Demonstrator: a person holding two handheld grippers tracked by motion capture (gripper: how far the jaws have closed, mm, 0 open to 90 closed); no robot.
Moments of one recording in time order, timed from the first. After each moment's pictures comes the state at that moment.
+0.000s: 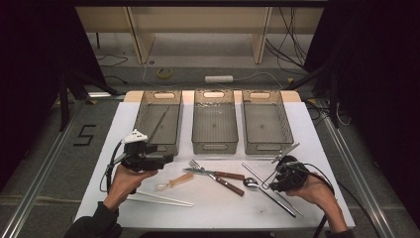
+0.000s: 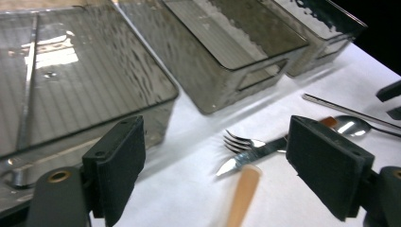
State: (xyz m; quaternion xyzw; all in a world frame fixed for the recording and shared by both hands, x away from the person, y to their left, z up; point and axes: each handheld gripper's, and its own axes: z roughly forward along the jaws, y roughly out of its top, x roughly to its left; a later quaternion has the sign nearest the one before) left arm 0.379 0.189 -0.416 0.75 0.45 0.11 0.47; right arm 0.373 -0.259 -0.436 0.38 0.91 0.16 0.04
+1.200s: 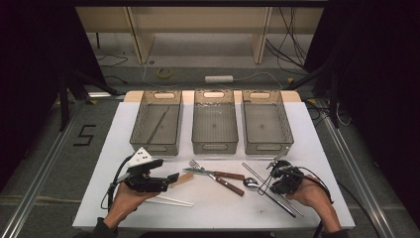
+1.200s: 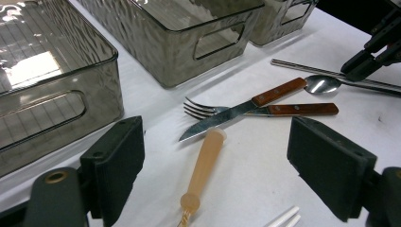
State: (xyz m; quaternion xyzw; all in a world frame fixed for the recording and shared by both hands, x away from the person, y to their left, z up) left arm 0.340 0.177 -0.432 0.78 0.40 0.12 0.47; right arm 0.371 -0.248 -0.453 0.37 0.92 0.11 0.04
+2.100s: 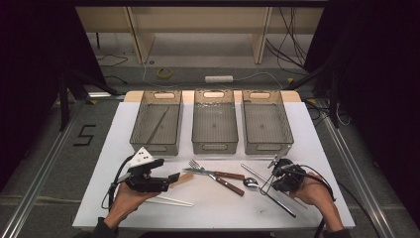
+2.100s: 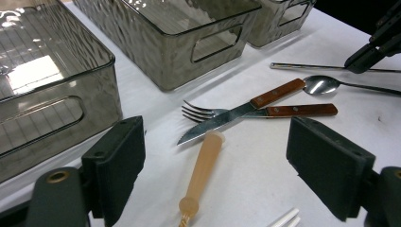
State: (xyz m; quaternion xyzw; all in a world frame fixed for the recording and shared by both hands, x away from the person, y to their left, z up) left arm 0.339 0.174 -0.431 0.78 0.39 0.12 0.47; right arm 0.371 -0.251 -0.443 0.35 0.93 0.11 0.05
